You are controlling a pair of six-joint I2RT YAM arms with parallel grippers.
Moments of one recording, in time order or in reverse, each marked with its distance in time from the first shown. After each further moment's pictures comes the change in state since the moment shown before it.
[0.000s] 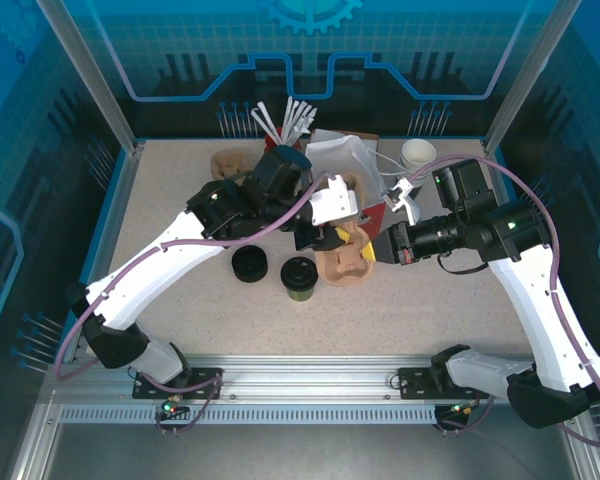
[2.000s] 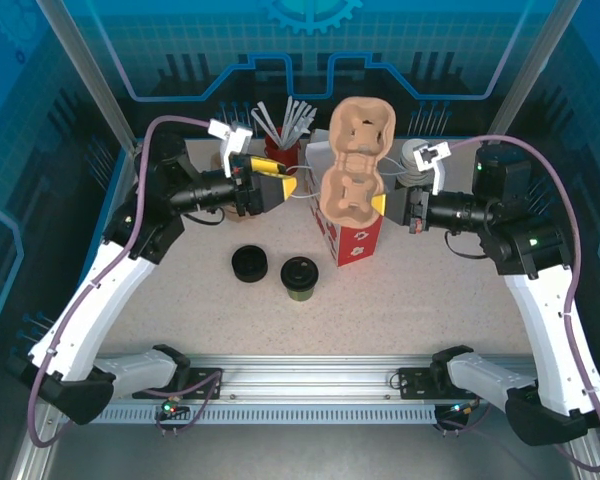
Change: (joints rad) left arm 0.411 -0.361 -0.346 0.529 0.432 -0.856; right arm -0.125 -0.085 -0.020 0.410 0.001 0.144
